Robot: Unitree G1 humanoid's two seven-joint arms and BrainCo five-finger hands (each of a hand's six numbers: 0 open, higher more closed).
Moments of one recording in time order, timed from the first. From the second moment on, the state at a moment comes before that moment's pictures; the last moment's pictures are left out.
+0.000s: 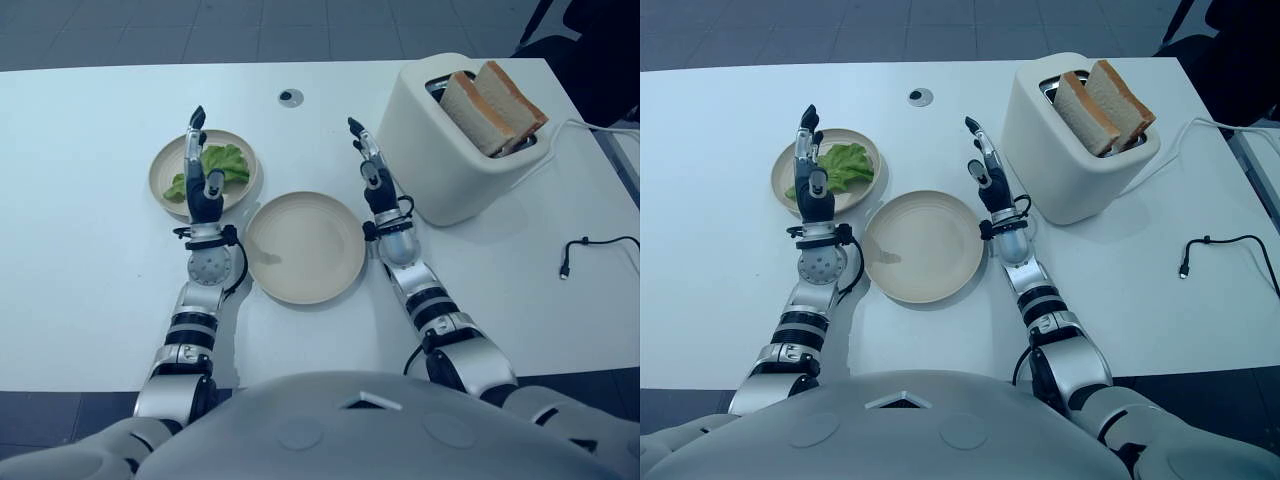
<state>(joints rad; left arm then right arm) -0.09 0.12 0.06 0.43 0.30 -0.81 0.38 -0.29 -0.04 0.16 0.69 -0.24 -0.77 -0.18</state>
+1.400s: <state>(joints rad) -0.12 0.27 0.16 0.26 0.53 -0.66 0.47 -0.12 -0.65 -0.26 0.20 -0.75 -0.16 -0.18</state>
